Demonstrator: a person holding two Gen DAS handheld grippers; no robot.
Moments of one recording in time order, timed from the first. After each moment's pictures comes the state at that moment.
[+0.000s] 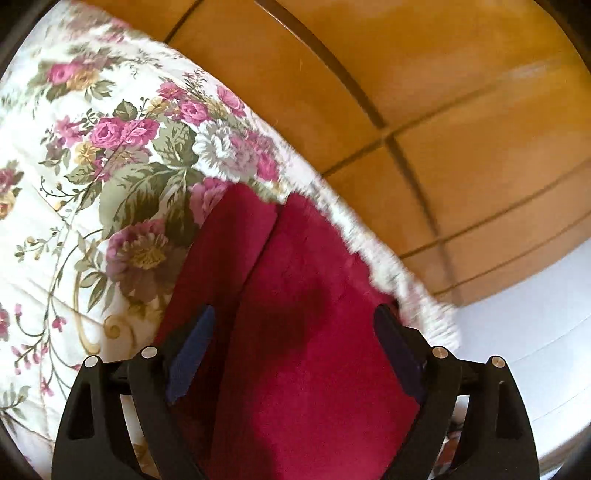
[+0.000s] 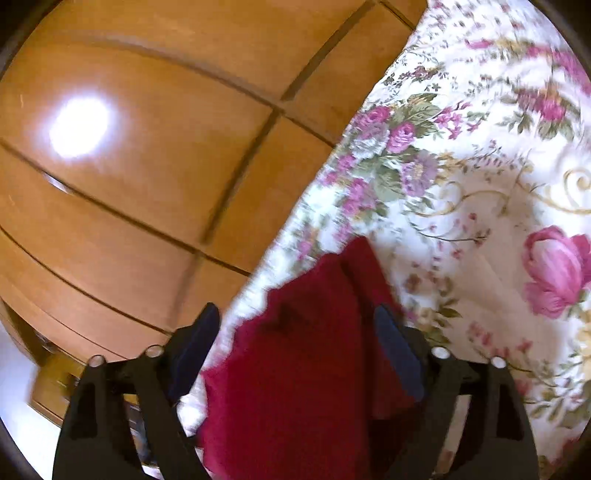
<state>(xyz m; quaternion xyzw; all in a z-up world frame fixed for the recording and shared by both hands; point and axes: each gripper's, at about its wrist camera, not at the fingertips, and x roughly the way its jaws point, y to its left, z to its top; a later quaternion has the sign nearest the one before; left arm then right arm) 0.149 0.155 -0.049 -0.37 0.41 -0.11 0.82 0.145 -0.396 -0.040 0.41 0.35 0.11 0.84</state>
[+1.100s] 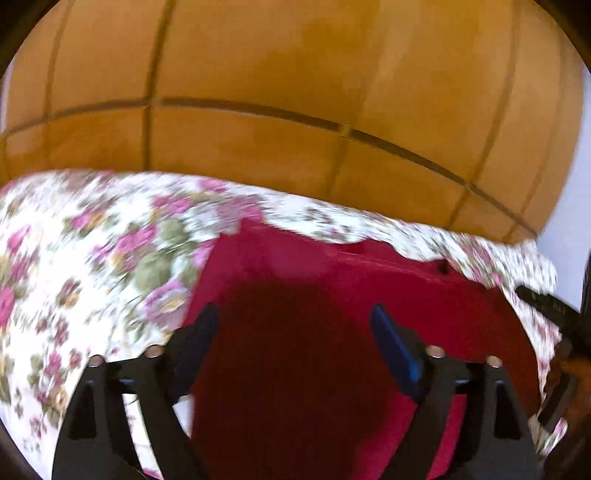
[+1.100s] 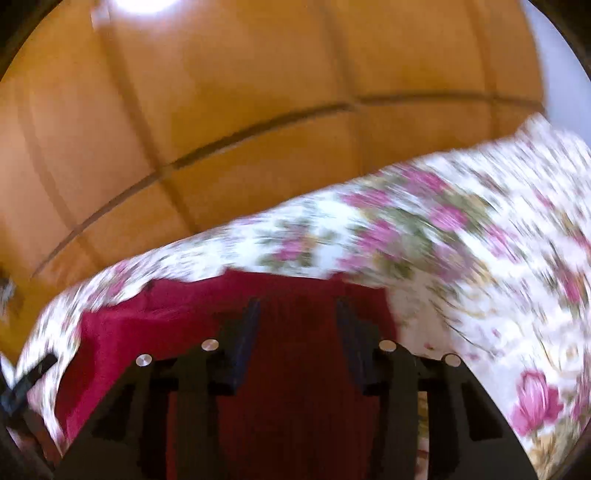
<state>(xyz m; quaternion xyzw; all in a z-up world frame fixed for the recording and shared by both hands) 0.108 0.069 -0.014 -0.10 0.33 -0.03 0.94 0.191 -0.285 -0.022 0.10 0.34 0.12 0.93</state>
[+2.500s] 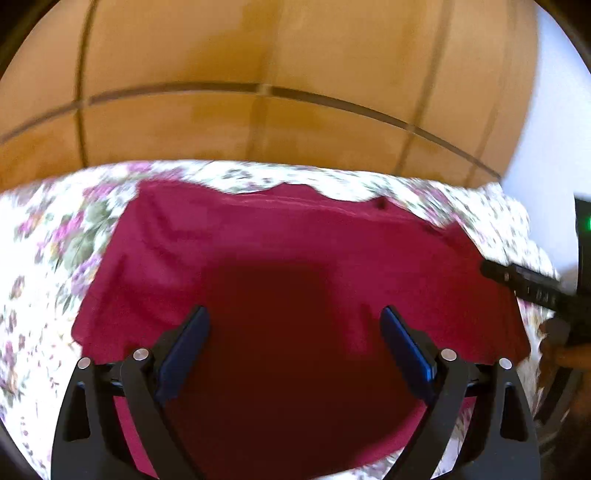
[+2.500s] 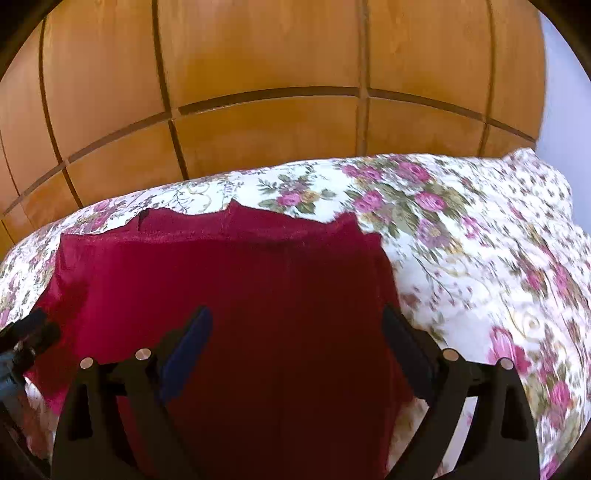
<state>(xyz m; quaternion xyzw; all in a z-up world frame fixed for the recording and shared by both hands) 0.089 0.003 -0.037 -0.04 0.35 -0.13 0.93 0.128 -0.266 -0.040 0.04 0.38 0.02 0.92</state>
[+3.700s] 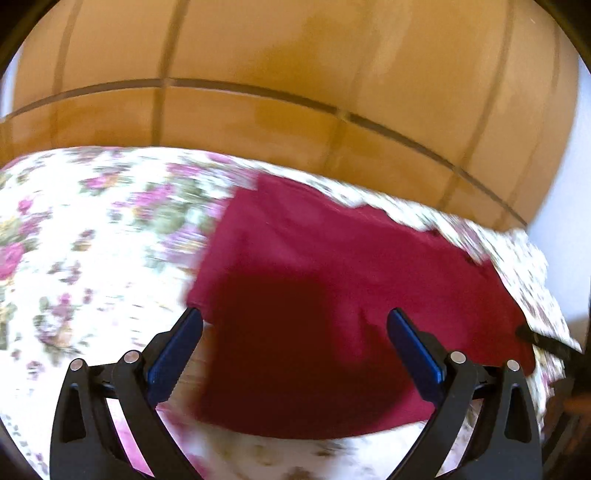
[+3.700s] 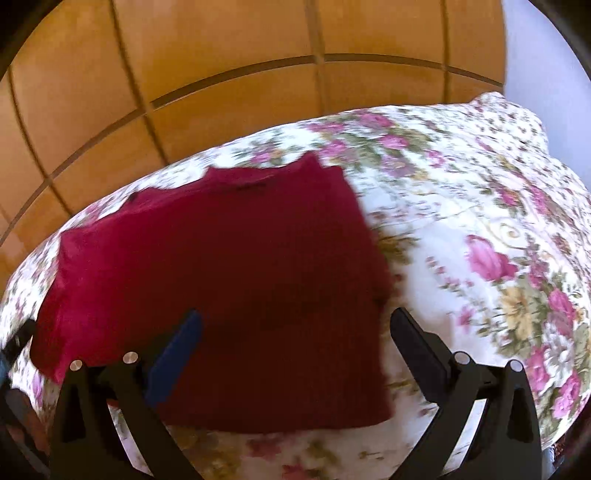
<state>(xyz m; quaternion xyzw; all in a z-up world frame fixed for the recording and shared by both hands) 0.058 0.102 -0.037 -0.14 0.34 -0.02 0.93 0.087 -0.261 -0.057 0.08 0.41 0.01 0.91</state>
